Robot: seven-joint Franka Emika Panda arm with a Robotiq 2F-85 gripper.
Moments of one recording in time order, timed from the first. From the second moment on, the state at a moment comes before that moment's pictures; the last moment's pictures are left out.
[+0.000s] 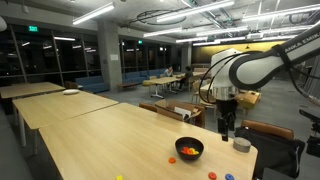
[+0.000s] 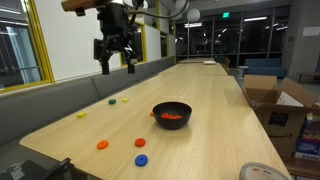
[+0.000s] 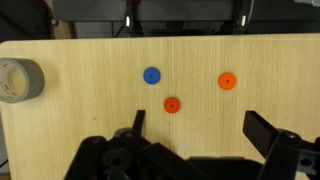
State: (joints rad) arm 0.11 -0.49 -0.03 -2.62 -0.09 1.99 0.08
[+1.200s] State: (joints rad) arm 0.08 -0.82 -0.01 -2.76 -0.06 1.87 0.04
